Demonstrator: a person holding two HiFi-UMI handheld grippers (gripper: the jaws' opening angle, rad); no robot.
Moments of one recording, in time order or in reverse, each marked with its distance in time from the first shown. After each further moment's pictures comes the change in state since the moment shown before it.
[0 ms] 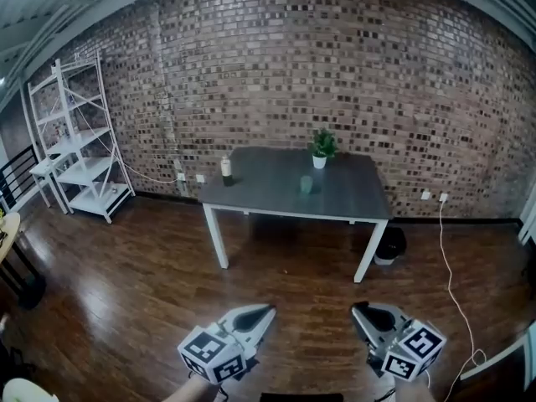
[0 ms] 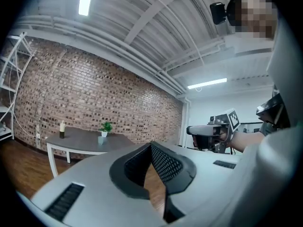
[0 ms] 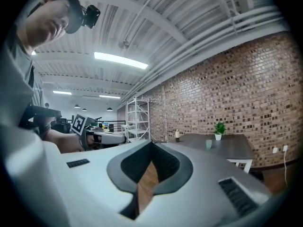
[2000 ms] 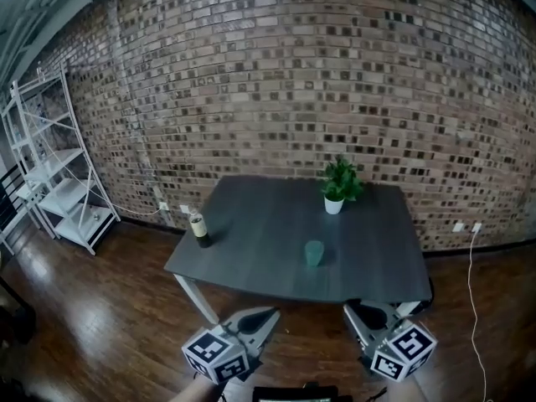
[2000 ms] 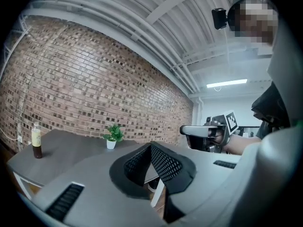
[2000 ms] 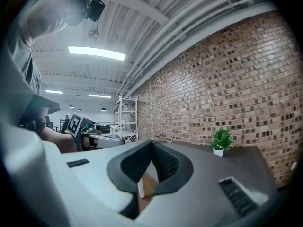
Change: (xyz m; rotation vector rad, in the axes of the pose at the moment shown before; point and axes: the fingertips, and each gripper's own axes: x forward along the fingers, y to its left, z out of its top) left arm 0.396 0.367 0.009 -0.045 -0.013 0.000; right arm 0.373 -0.402 0.051 -0.005 -0.015 0.010
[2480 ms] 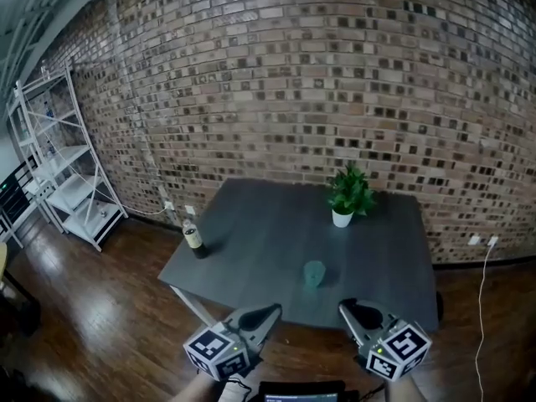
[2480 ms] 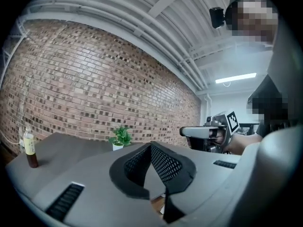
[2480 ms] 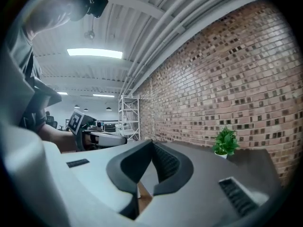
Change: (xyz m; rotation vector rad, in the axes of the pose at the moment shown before) left arm 0.103 0.065 0.002 0.020 0.000 0.069; right arm 0.070 -0.104 0.003 0.004 0.015 0.082
